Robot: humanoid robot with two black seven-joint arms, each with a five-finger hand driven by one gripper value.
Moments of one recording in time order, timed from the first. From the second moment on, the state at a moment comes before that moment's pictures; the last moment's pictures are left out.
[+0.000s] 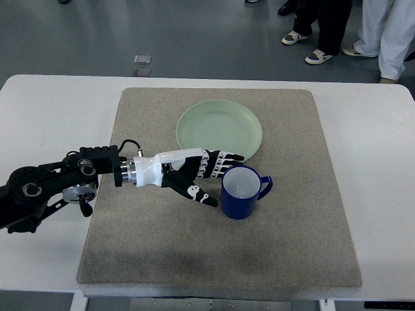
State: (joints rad) left arm -0.79 0.41 -0.29 -1.10 0.67 -0.54 -0.36; right arm 0.01 0.00 0.01 0.07 -0.06 0.18 0.24
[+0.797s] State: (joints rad) left arm -0.79 0.38 -0.29 -1.10 0.65 -0.55 -0.36; right arm 0.01 0.00 0.01 0.07 -0.06 0.18 0.24
